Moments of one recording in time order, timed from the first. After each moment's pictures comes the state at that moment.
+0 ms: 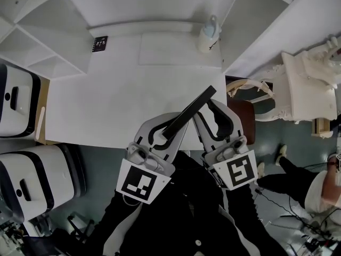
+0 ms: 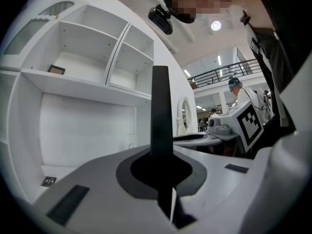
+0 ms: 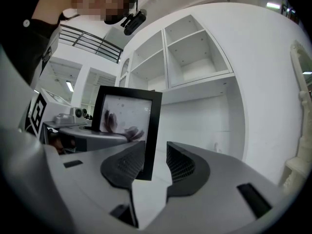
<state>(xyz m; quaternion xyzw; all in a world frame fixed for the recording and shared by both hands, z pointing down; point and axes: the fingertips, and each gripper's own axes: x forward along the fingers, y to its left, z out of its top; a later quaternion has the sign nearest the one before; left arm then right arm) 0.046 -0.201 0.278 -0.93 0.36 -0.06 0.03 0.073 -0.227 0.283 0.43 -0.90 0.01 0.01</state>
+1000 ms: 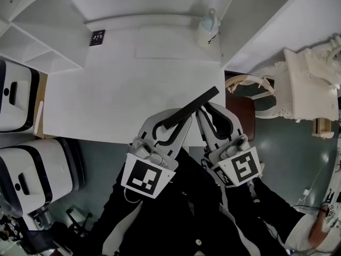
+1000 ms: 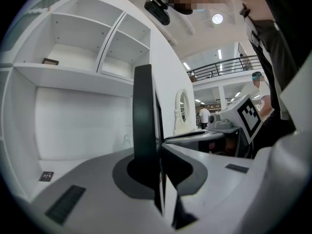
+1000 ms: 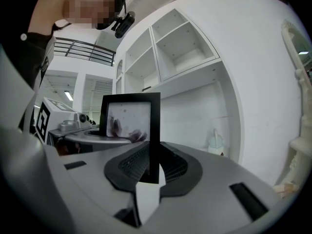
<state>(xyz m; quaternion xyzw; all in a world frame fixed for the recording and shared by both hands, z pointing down) 0.077 -0.206 0.301 -0.93 0.36 -0.09 0.01 0.102 -0.223 0.311 0.42 -0.91 0.08 0.01</state>
